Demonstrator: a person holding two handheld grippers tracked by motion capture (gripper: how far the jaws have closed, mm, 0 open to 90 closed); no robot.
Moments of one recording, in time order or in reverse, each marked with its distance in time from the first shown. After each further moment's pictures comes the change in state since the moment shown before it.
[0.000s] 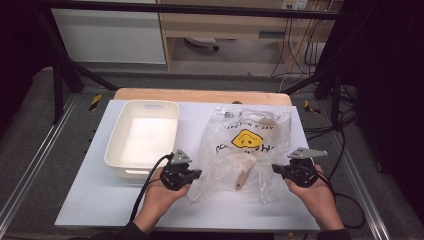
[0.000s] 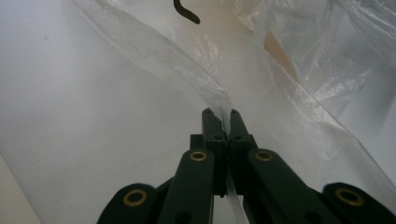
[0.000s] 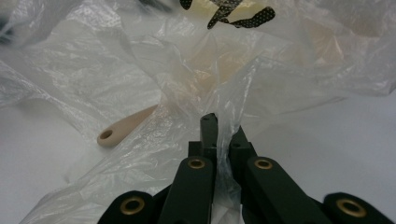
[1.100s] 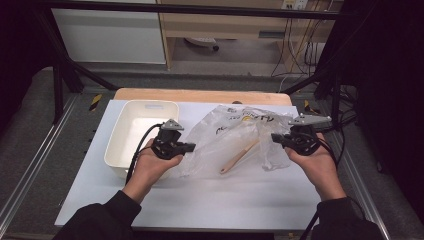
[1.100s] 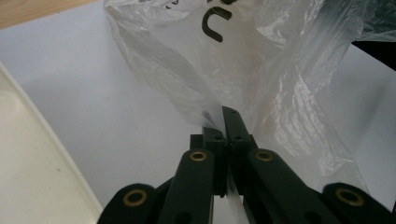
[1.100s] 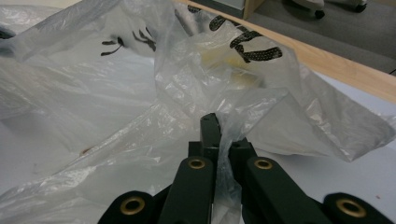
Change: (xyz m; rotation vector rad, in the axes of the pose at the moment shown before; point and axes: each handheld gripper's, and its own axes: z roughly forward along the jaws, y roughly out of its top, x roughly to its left) left arm 0.042 0.066 -0.033 -0.010 -0.001 -0.022; right arm -0.013 0.085 -0.016 -0.080 -0.027 -0.052
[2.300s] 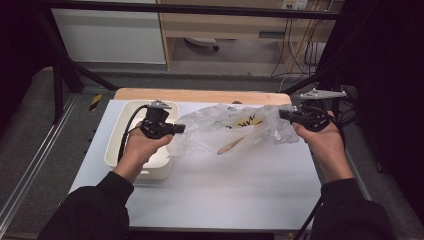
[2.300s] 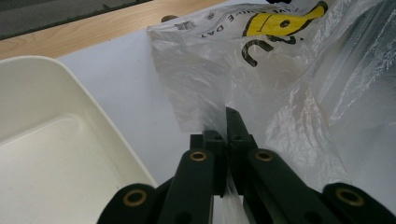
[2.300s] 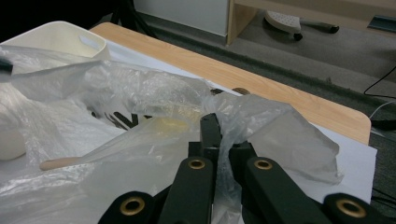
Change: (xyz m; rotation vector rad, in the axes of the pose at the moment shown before) left arm 0.043 0.028 -0.018 -0.038 0.041 -0.039; right arm -0.030 0.049 -0.014 -0.084 -0.040 0.054
